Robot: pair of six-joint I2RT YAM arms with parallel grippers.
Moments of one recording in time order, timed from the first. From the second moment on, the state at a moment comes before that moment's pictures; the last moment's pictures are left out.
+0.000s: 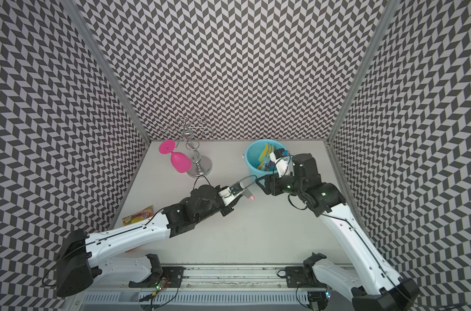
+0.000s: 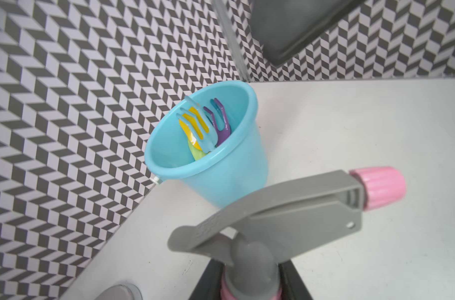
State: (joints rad) left arm -0.96 1.24 0.85 0.05 -0.15 0.28; right arm 0.36 1.02 1.14 -0.67 -0.45 0.28
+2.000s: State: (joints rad) left arm -0.73 1.93 0.76 1.15 -0.03 -0.16; right arm 0.32 0.70 0.91 -0.47 -0.13 0.34
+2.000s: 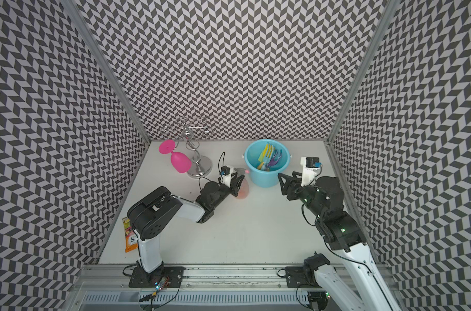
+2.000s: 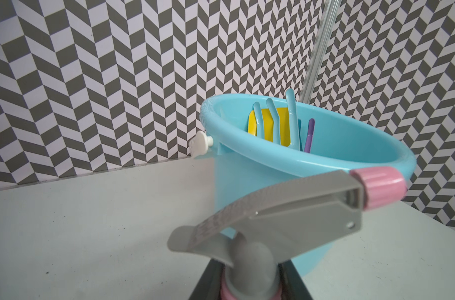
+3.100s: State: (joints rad) left arm -0.80 1.66 0.55 1.05 -0.06 -0.15; right arm 0.32 0.73 0.81 -0.35 -0.17 0.38
